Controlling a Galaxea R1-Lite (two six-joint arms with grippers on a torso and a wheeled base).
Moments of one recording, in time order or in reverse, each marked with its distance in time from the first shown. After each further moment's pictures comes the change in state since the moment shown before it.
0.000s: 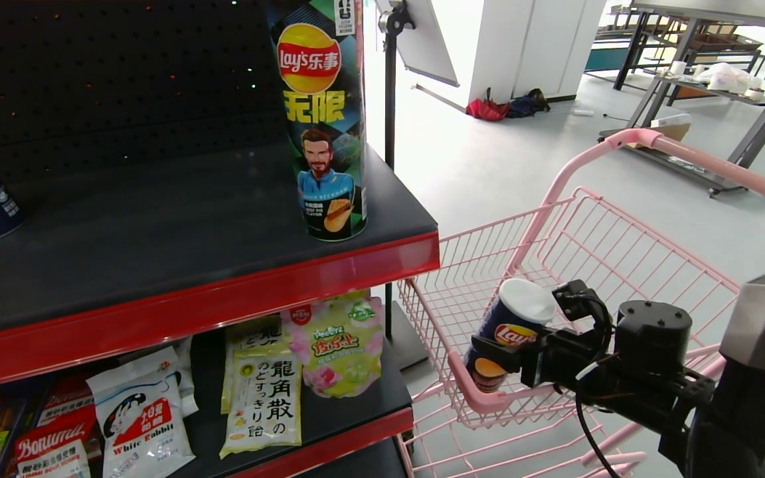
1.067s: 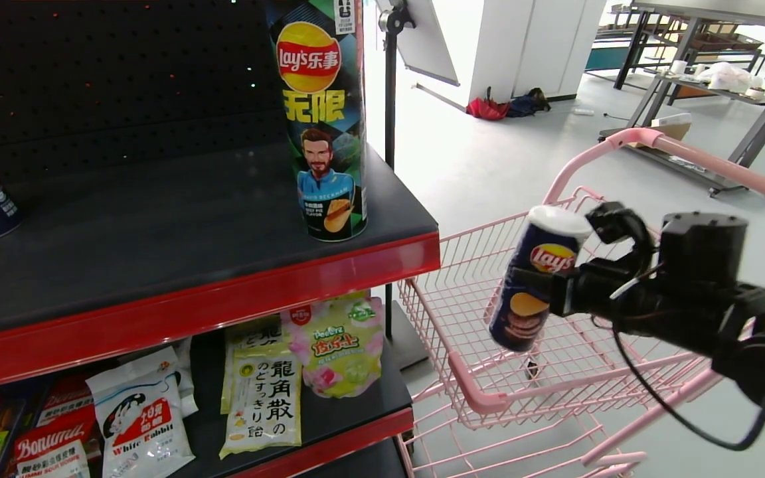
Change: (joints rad) left arm 0.000 0.000 0.000 0.000 0.001 0.005; right arm -0.069 -0.388 -0.336 0.729 -0.089 -0.099
